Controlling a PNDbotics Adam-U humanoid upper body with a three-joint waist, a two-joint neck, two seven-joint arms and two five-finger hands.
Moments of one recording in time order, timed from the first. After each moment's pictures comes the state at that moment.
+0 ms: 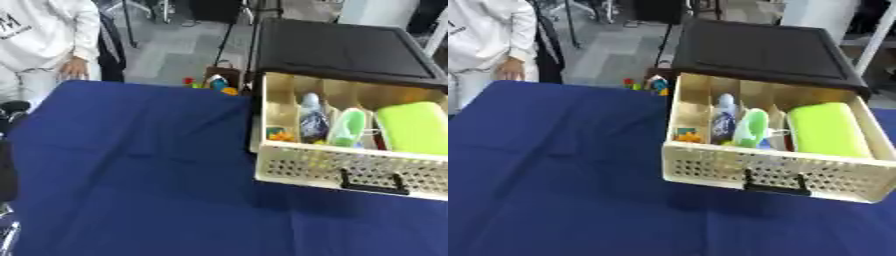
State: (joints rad) left arm -0.05 0.37 0.24 -1.99 0.56 -0.58 -0.05; right arm -0.58 -1.17 -0.03 -1.84 0.46 -0.21 -0.15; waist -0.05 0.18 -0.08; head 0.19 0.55
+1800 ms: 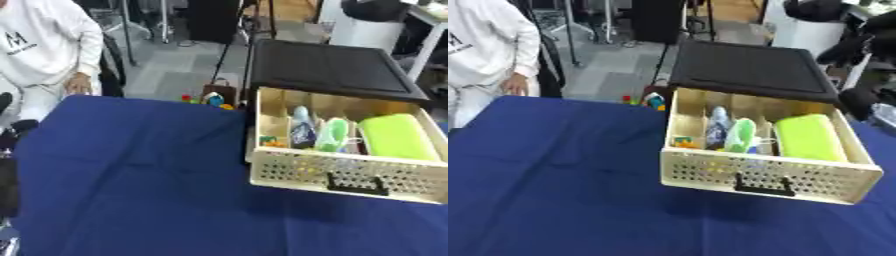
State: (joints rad) left arm -0.03 0.27 0.24 -1.99 0.54 -0.43 -0.03; right arm -0.76 -1.07 0.34 -1.83 0.43 -0.46 0.15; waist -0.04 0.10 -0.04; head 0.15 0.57
